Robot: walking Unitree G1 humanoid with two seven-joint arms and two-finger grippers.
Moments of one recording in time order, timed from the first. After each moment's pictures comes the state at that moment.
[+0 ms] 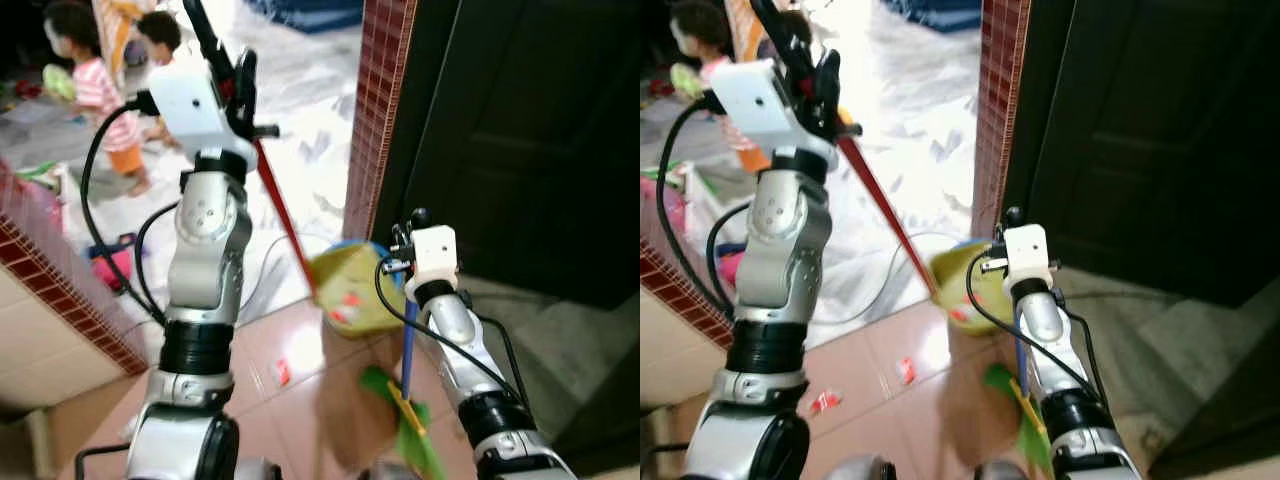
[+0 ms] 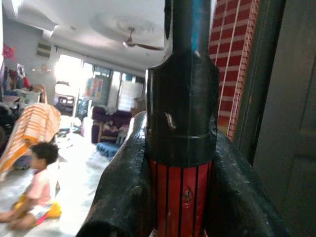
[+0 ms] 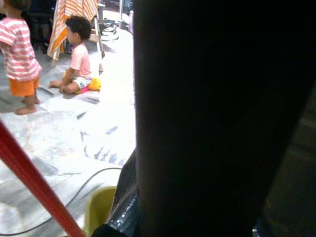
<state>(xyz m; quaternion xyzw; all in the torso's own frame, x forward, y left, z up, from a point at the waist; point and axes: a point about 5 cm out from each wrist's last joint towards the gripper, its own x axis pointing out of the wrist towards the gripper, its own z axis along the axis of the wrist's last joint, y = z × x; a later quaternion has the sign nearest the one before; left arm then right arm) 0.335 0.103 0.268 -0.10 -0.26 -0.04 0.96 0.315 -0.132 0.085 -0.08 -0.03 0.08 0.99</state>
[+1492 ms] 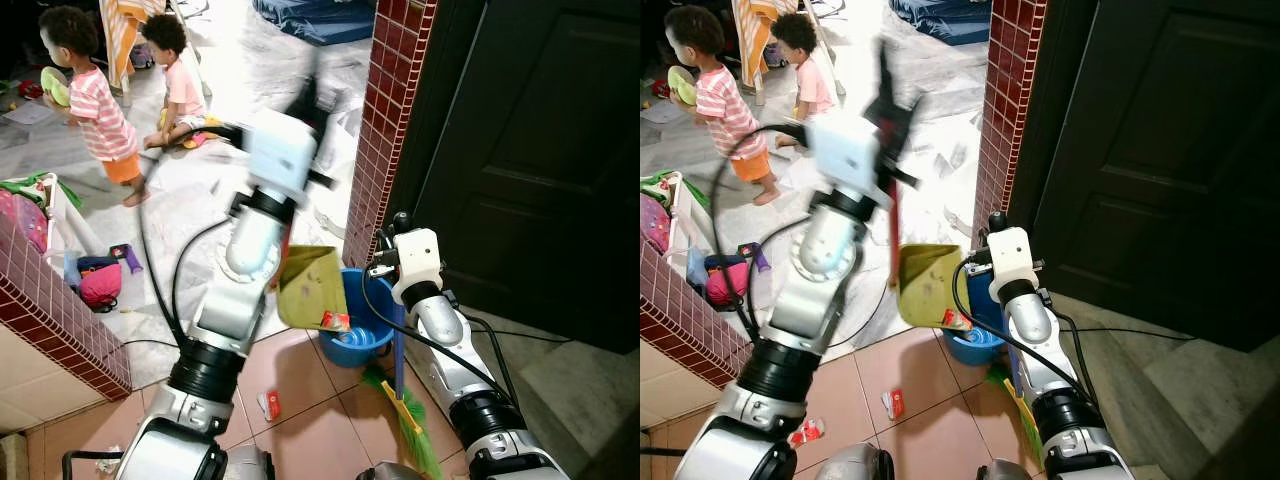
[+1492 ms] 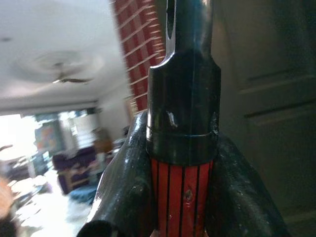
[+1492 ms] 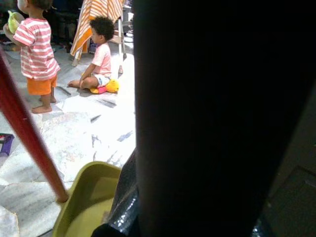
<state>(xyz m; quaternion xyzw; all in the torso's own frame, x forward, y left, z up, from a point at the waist) 0.311 0.052 0.235 0.07 -0.31 -0.21 0.92 0.313 -0.122 0.083 -0.08 -0.02 0.11 0.99</state>
